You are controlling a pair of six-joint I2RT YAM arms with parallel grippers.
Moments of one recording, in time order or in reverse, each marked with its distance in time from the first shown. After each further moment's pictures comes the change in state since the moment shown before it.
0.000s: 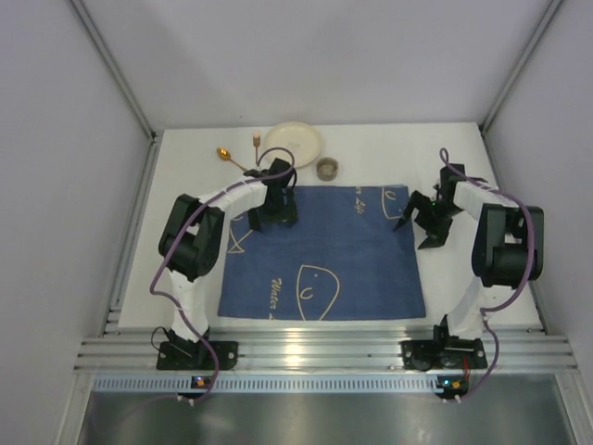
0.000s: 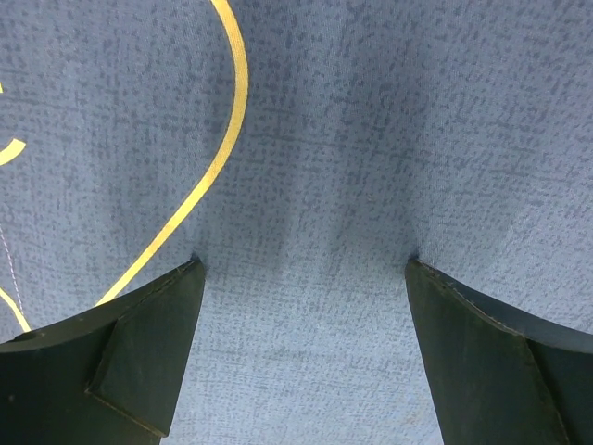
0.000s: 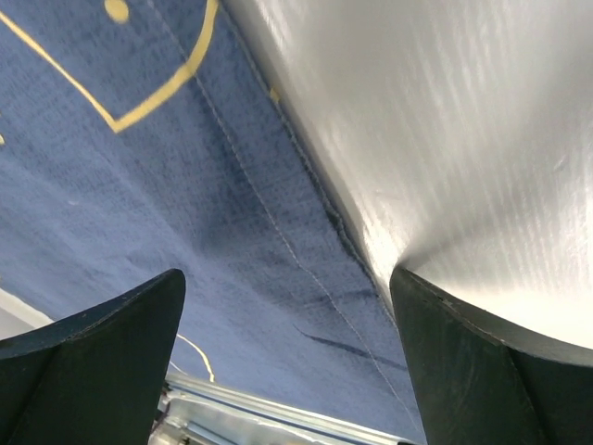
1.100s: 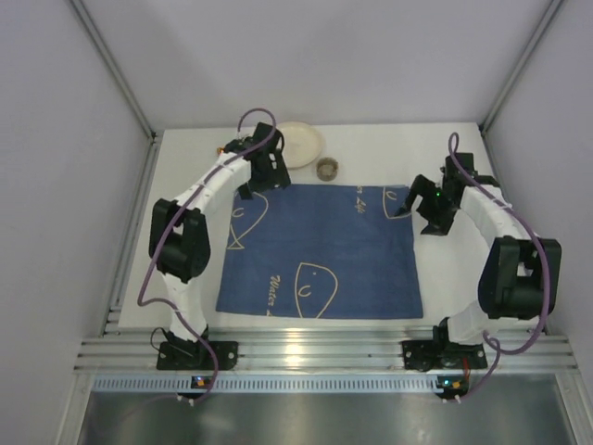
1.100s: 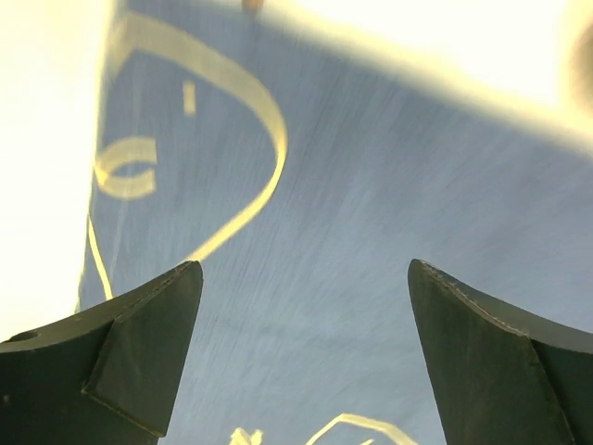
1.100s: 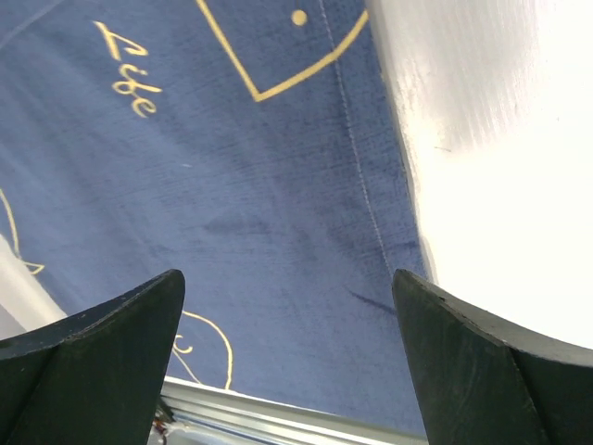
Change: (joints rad) left arm 0.063 -0.040 0.258 -0.157 -0.059 -0.046; right arm 0.046 -0.245 -0.026 0.013 0.042 0.049
